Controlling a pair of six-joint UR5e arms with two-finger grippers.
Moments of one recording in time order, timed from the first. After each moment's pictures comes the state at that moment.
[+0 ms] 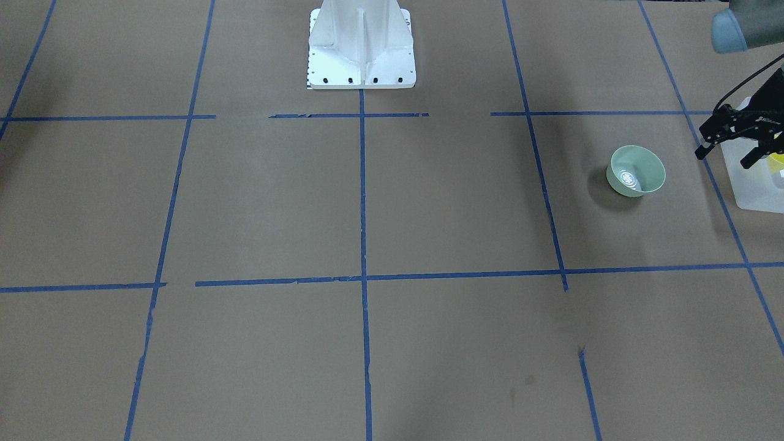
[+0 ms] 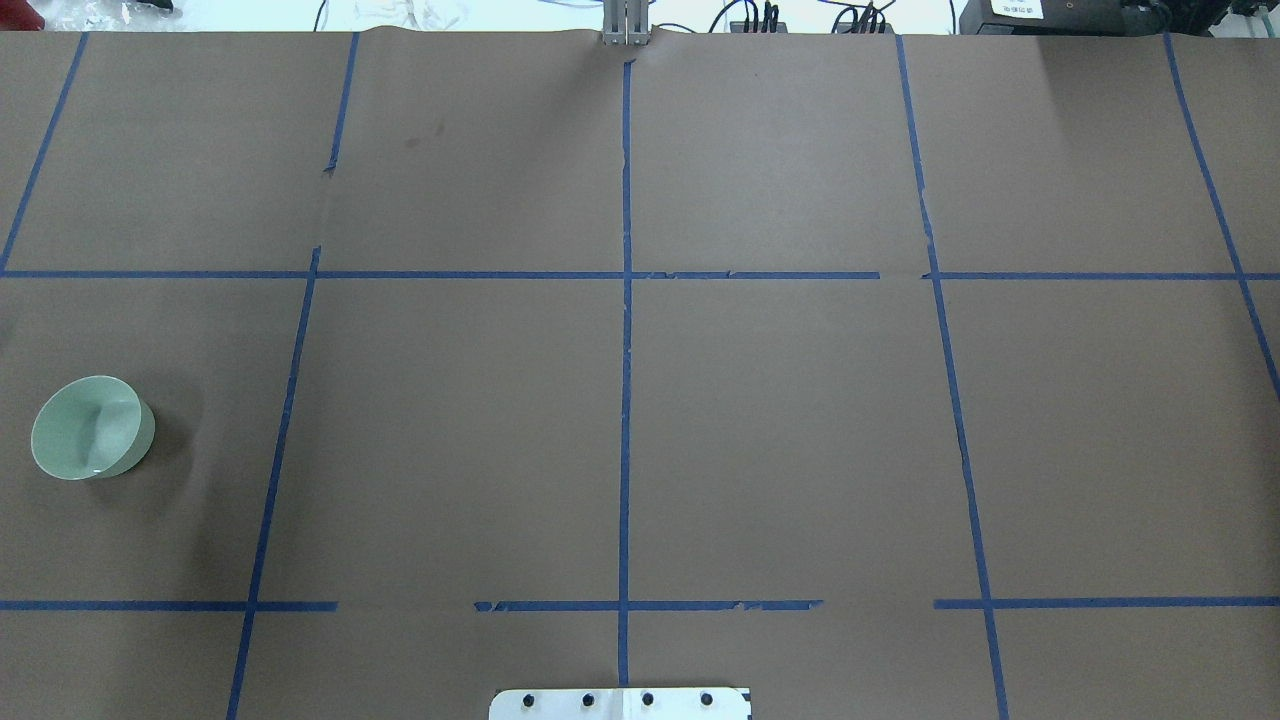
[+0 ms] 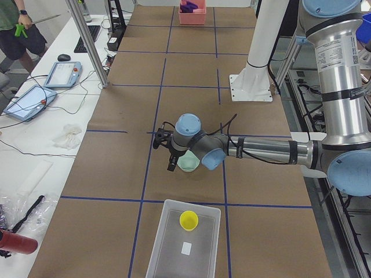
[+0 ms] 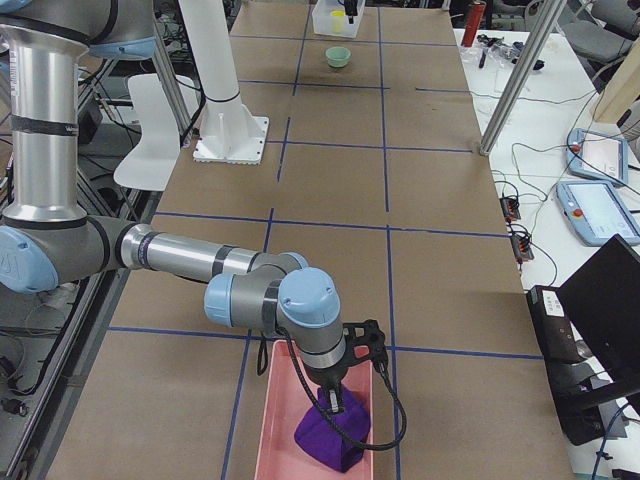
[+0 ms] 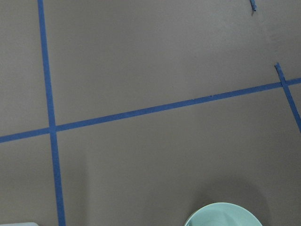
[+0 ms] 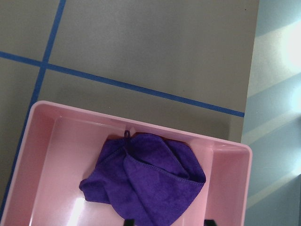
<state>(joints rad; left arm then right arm) -1.18 -1.34 -1.78 -2.32 -2.25 -0.59 1.84 -1.69 1.61 -1.47 2.17 -0.38</state>
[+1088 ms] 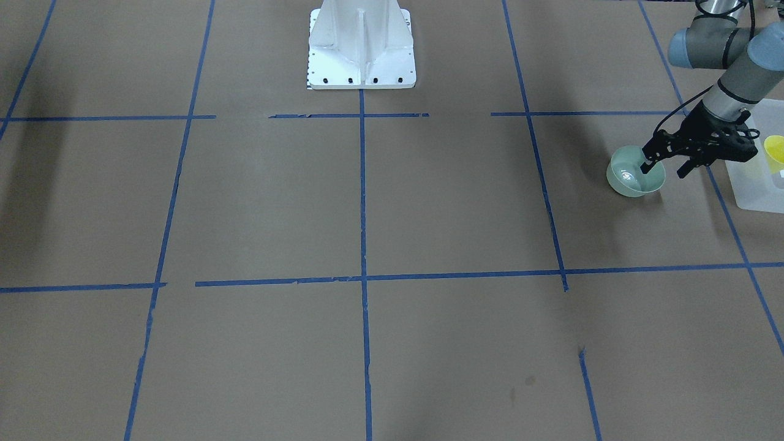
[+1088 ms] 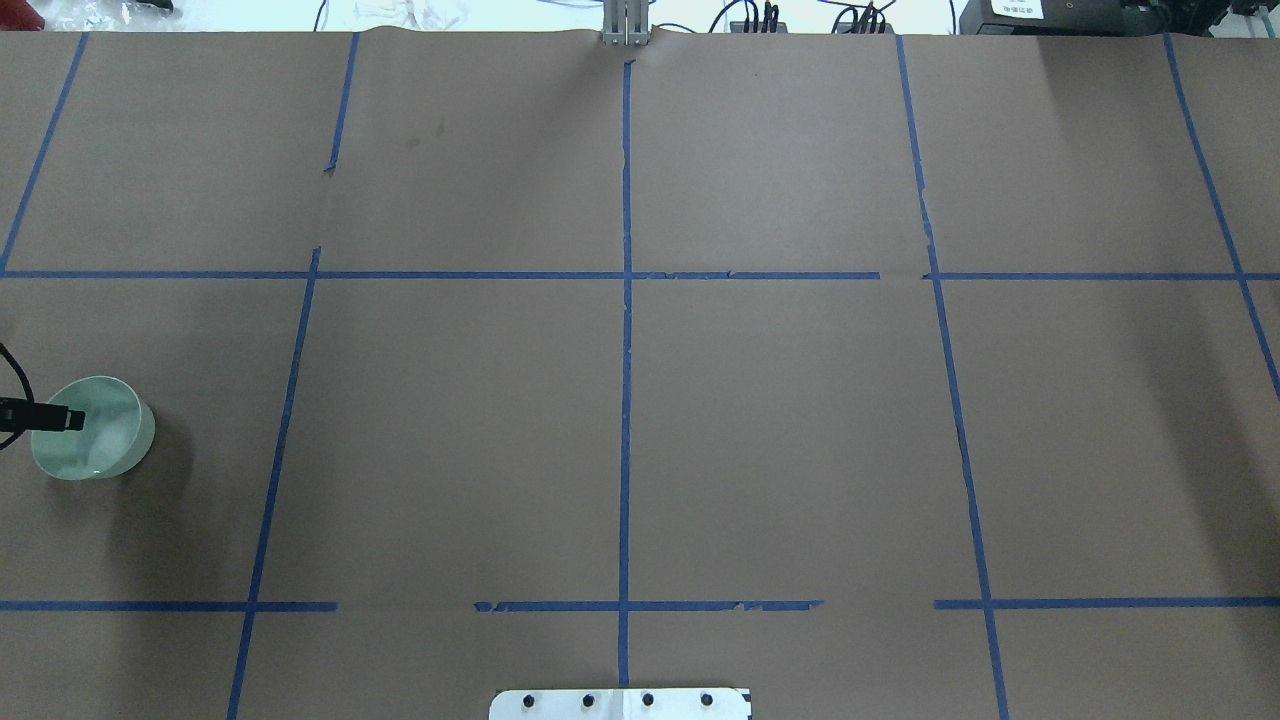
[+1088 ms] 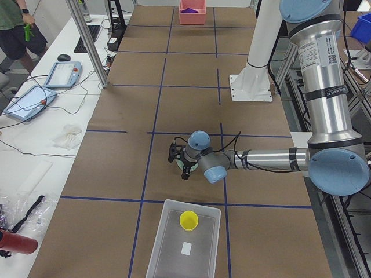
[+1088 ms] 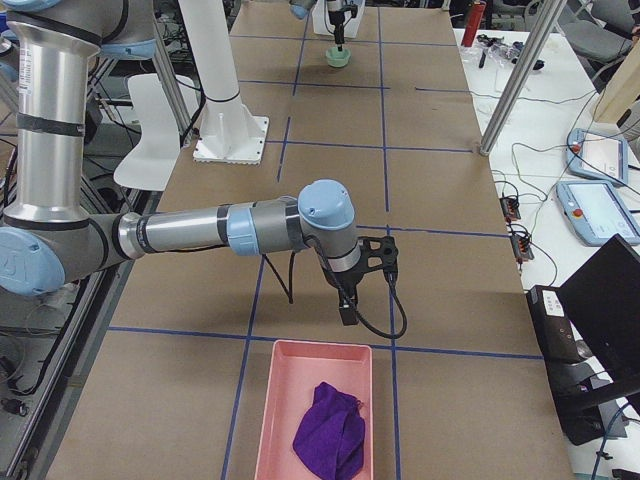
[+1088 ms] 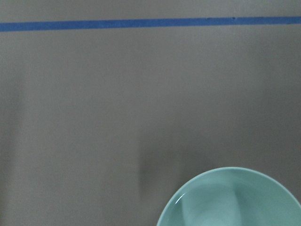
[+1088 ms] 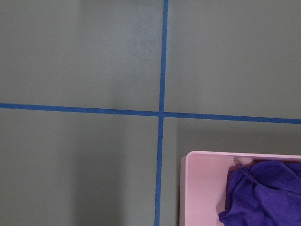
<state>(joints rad) -0.90 -1.32 -1.60 -2.61 -2.07 -0.89 1.62 -1.72 1.90 -1.53 2.31 0.07</state>
